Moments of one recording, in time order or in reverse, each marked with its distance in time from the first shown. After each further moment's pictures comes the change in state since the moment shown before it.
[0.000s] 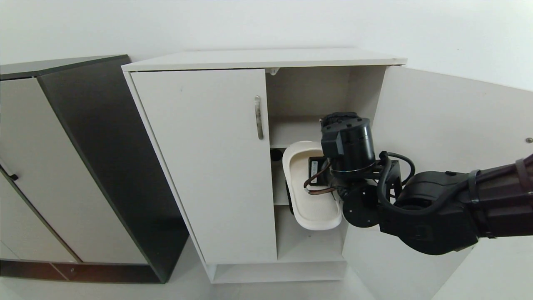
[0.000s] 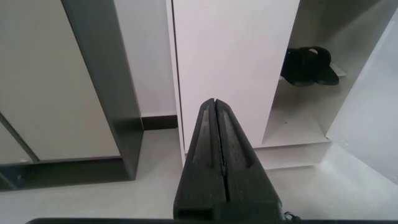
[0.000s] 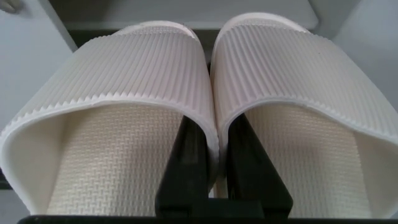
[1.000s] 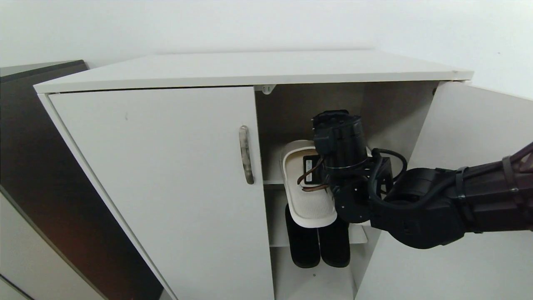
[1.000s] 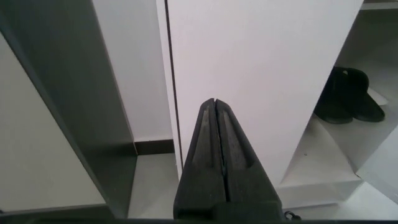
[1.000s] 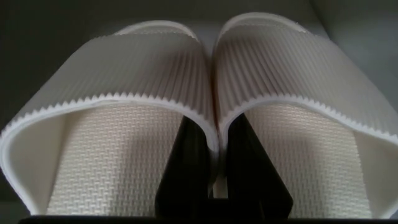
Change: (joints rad) left arm 0.000 0.000 0.000 0.000 0.001 -0.003; right arm 0.008 0.027 -0.050 0.016 -0.001 -0.048
